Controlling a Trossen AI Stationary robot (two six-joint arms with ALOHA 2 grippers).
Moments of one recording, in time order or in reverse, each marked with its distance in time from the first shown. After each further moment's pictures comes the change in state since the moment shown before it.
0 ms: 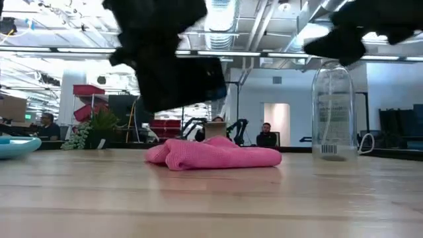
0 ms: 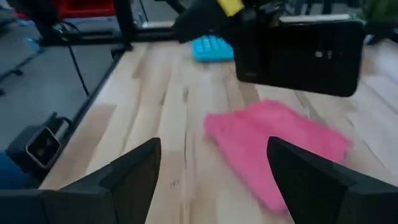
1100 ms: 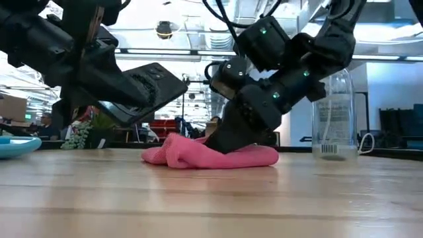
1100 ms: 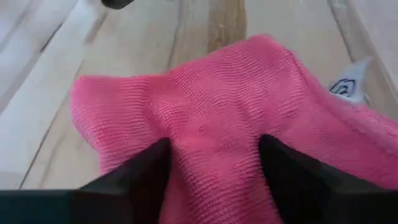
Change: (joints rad) left arm -0.192 -0.227 -0.748 1.121 -0.209 -0.188; right arm -0.434 0.729 0.408 -0.017 -0.519 -0.139
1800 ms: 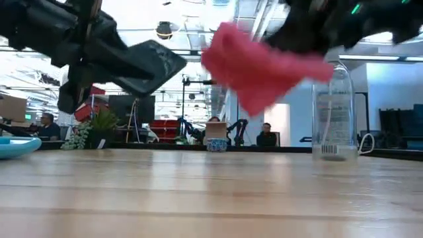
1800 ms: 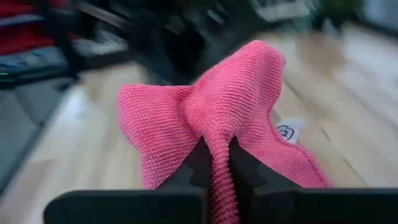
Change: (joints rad) left arm -0.033 0.001 0.044 0.076 -0.152 0.052; right arm 0.252 -0.573 -0.312 0.228 0.456 0.101
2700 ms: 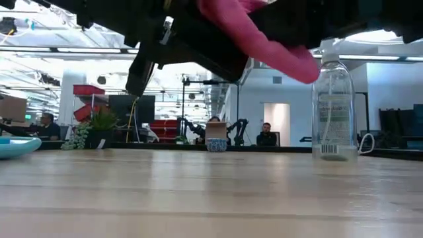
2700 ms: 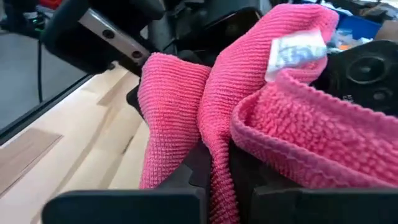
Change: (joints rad) left arm 0.055 0.351 0.402 0.129 0.035 0.348; right arm 0.089 0.250 0.109 0.143 0.105 -0.404
